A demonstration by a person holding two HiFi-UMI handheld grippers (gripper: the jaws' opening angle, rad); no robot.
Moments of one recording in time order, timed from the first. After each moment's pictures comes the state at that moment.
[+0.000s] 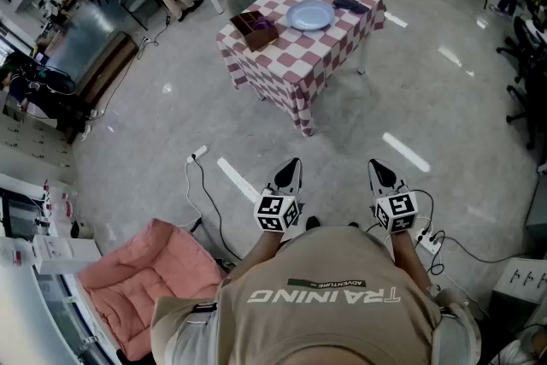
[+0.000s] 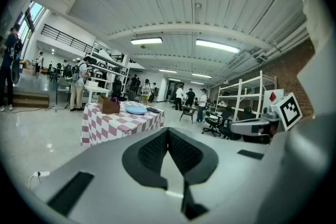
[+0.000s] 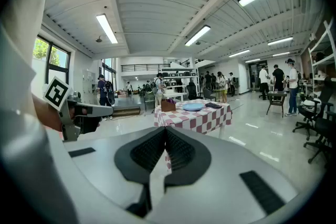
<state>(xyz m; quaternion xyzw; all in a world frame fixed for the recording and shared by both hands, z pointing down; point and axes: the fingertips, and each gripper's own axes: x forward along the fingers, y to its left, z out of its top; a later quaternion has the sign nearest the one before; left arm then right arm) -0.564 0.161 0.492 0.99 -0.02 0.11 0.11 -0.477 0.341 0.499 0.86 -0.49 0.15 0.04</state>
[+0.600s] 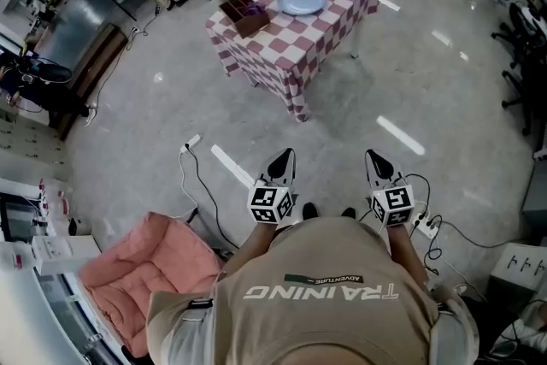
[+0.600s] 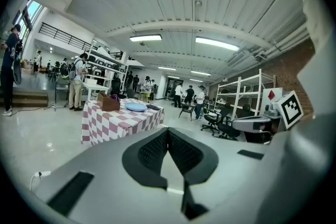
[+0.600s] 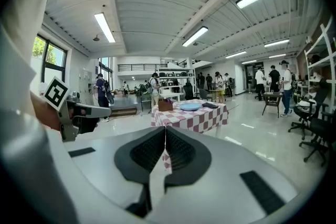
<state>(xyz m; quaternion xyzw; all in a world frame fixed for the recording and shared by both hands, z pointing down) -0.563 0.151 0.498 0.99 -0.01 0.12 0.10 -0.481 0.336 0.492 0.87 -0.47 0.15 0.03</state>
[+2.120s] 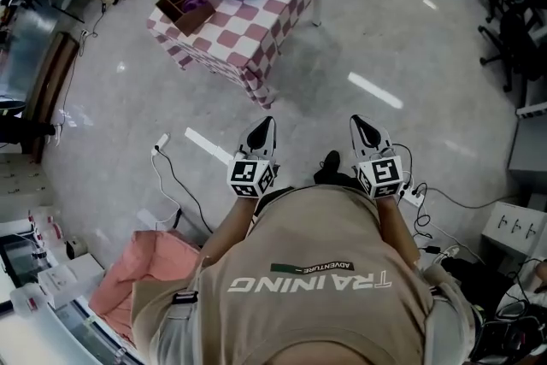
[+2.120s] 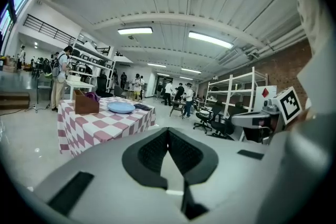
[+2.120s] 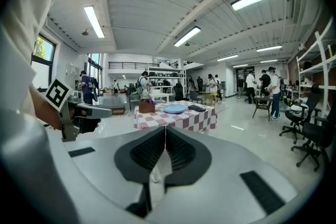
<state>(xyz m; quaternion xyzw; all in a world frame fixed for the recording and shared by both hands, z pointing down) -0.406 0.132 0.522 0.99 0.06 0.12 0.09 -0.345 0.324 0.510 0.90 -0.42 0.12 0.05</state>
